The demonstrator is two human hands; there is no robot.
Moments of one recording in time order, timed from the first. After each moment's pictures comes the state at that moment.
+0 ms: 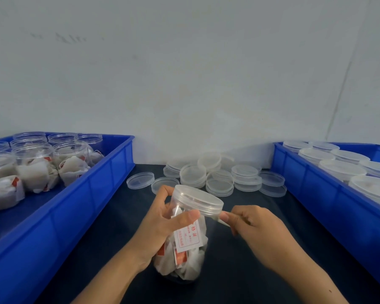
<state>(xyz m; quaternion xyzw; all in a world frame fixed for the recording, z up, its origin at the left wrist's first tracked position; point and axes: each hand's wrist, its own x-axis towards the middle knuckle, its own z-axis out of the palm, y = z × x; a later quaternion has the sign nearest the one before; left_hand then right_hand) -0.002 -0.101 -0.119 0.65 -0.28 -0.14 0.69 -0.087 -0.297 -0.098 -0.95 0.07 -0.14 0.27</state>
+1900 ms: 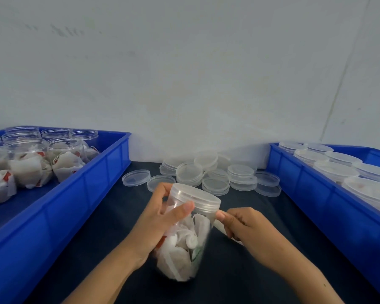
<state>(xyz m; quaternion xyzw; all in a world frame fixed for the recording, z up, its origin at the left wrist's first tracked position) -0.007 -0.103 -0.117 0.66 -0.28 -0.12 0.69 -0.084 -0.296 -0.099 -0.93 0.05 -0.08 0.34</state>
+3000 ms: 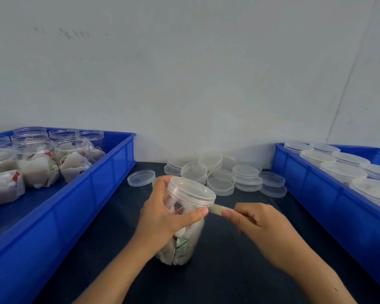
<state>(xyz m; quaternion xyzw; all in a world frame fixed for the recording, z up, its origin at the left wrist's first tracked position) 0.002 -0.107 -0.118 0.72 -0.27 0.05 0.64 -0.090 -0.300 -0.090 -0.95 0.03 -0.14 0.26</state>
